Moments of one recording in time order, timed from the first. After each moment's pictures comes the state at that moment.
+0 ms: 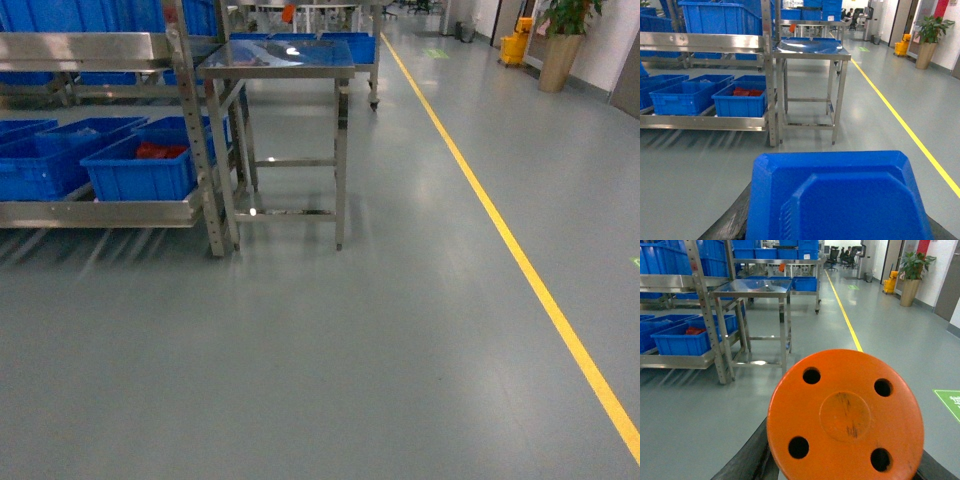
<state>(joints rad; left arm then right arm) 0.00 0.01 0.01 -0.01 0.00 0.00 0.00 0.00 0.01 0.00 0.00 0.01</state>
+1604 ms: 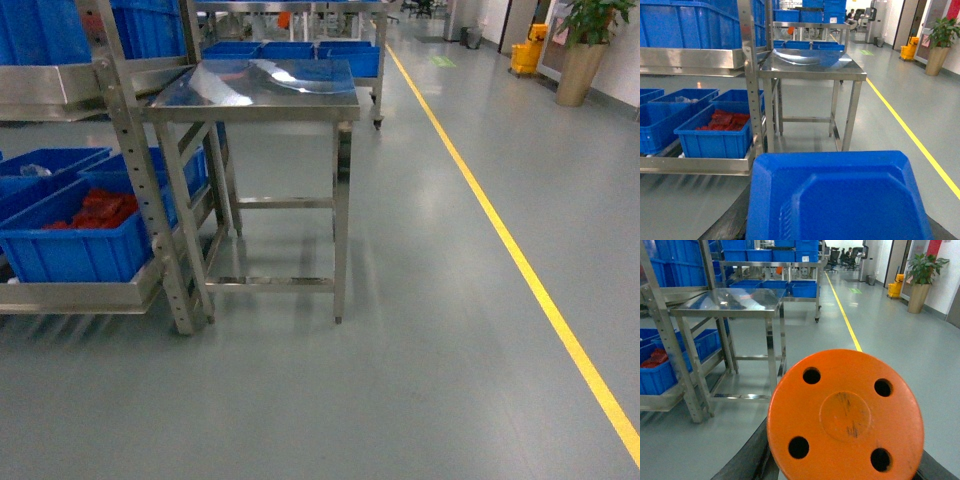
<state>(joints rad) 0.00 0.01 0.01 -0.01 0.00 0.00 0.00 0.00 0.01 -0.01 0.00 0.01</state>
